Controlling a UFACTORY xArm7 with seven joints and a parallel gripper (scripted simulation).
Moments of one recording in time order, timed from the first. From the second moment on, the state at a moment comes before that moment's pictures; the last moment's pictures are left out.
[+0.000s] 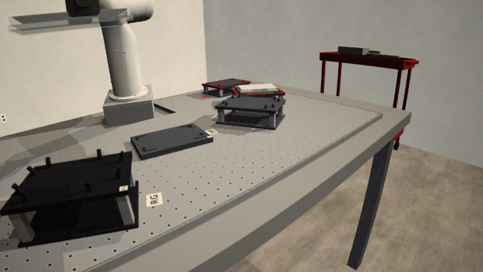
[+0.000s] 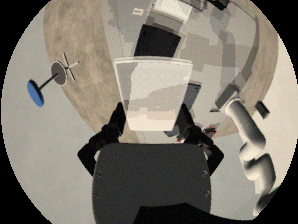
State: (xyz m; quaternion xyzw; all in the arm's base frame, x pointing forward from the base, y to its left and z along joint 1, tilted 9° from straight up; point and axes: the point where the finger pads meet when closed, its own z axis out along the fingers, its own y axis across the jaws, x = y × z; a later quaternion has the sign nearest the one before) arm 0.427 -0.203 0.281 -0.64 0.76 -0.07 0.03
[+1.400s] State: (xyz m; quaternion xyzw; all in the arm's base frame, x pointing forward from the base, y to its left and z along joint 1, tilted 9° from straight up) arm 0.456 -0.022 0.272 -0.68 0.73 -0.07 0.03
